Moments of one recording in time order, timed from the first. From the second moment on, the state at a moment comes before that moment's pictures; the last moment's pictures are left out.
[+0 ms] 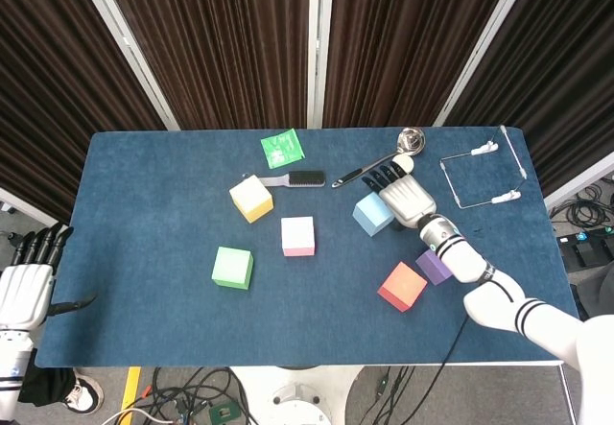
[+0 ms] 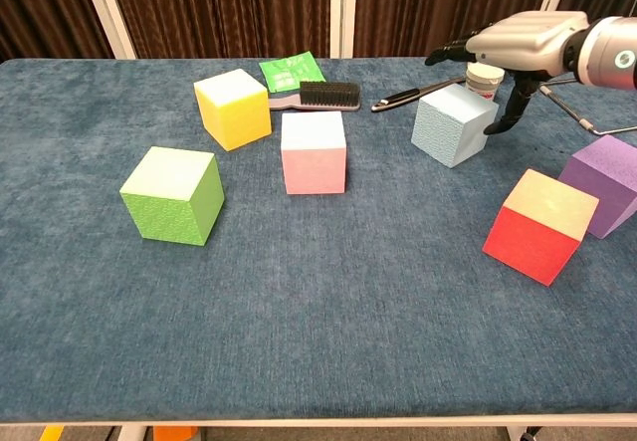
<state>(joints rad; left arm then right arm) -0.13 -1.15 -0.06 -1.58 1.44 1.43 0.06 0.90 -1.49 0.15 -1.05 -1.41 0.65 -0.13</state>
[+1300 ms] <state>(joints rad) -0.13 -1.15 -0.06 -1.57 1.44 1.43 0.04 0.90 -1.47 0.10 -1.08 -1.47 0.80 0.04</state>
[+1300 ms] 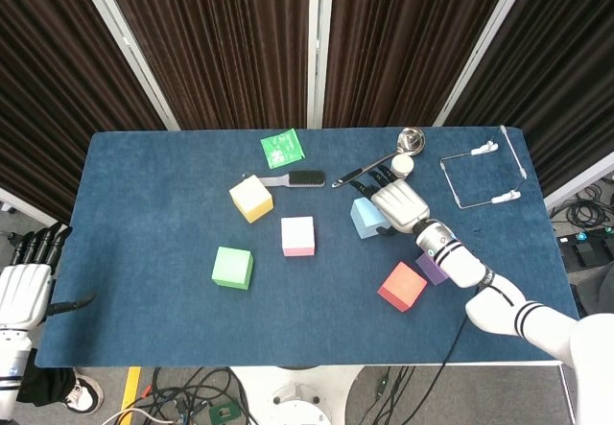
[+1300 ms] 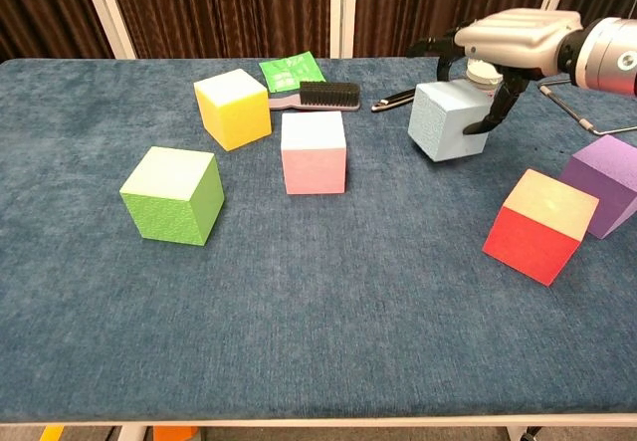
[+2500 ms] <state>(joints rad) -0.11 -1.13 -0.04 -1.54 1.51 1.49 -0.08 1.07 -1.55 0.17 -1.68 -0.51 1.15 -0.93</state>
